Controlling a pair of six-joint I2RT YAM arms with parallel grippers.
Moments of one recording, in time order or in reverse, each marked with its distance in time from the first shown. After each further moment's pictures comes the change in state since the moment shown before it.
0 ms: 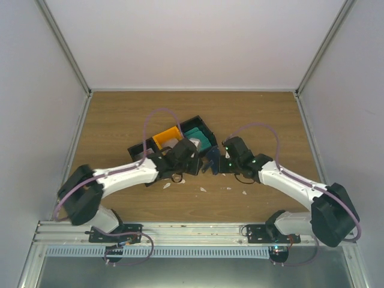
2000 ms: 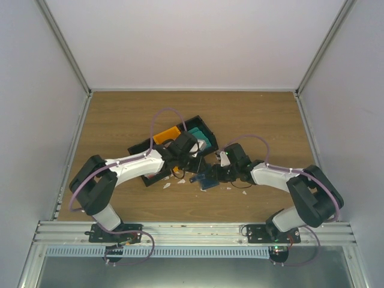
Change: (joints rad) left arm 0.085 0.061 0.106 -0.076 0.303 0.024; right arm -0.068 0.196 -0.127 0.285 -0.405 0.031
